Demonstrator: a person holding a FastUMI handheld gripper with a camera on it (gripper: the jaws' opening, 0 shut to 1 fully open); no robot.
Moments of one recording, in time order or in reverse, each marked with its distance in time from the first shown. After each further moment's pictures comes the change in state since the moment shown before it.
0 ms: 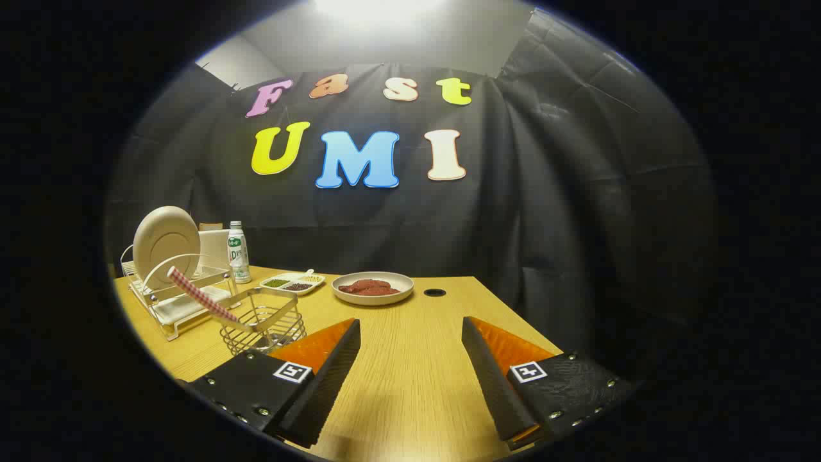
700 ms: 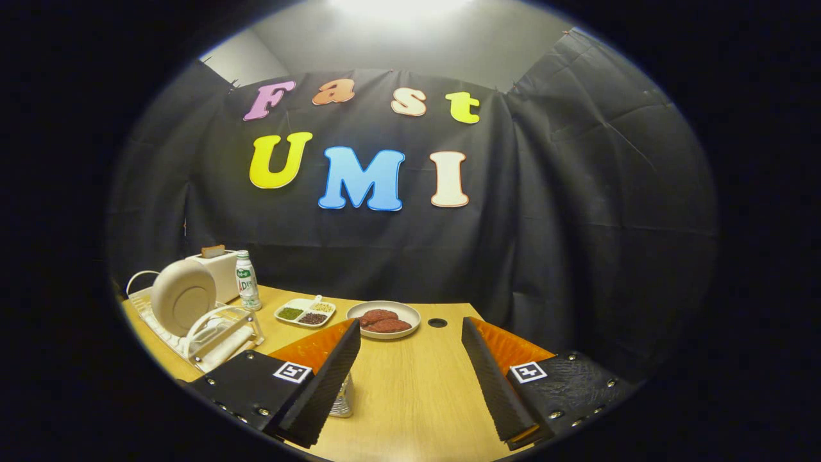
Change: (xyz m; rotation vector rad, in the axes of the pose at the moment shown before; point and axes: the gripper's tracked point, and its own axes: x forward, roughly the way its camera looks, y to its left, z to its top) arm -0.058 0.064 0.126 -0.023 0.027 -0.057
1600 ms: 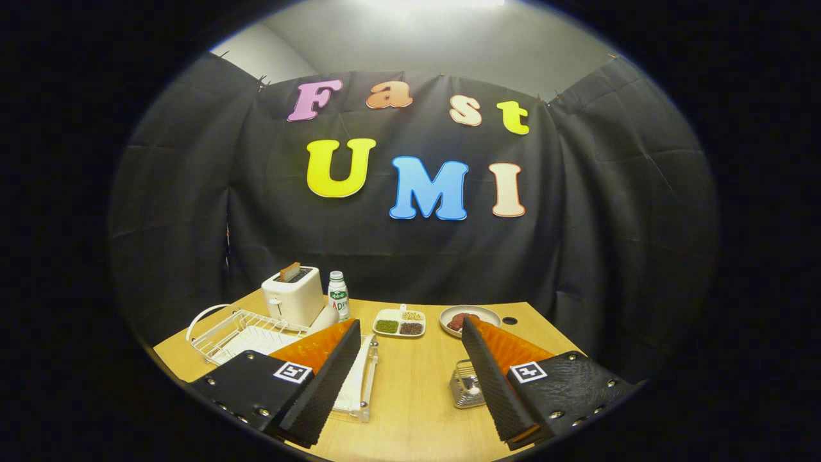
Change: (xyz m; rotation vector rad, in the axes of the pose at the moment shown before) arm -0.060 0.240 0.072 -0.031 0.069 0.090
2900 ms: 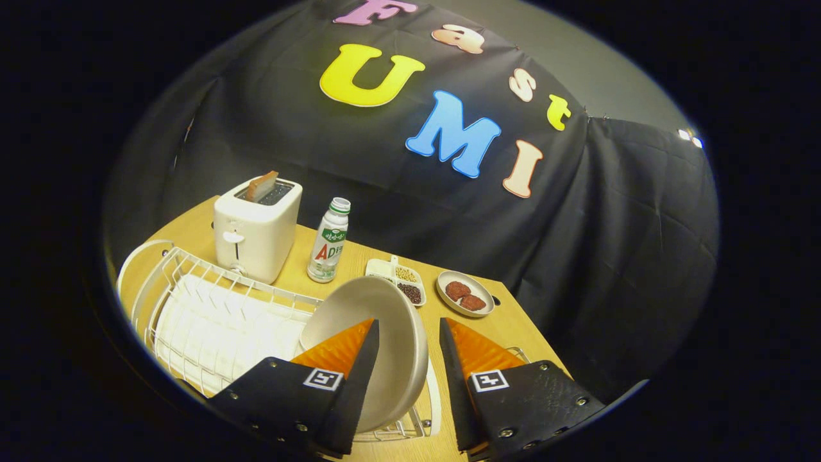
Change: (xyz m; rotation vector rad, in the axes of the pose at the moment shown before) arm 0.121 0.116 -0.067 -0.317 0.325 -0.288
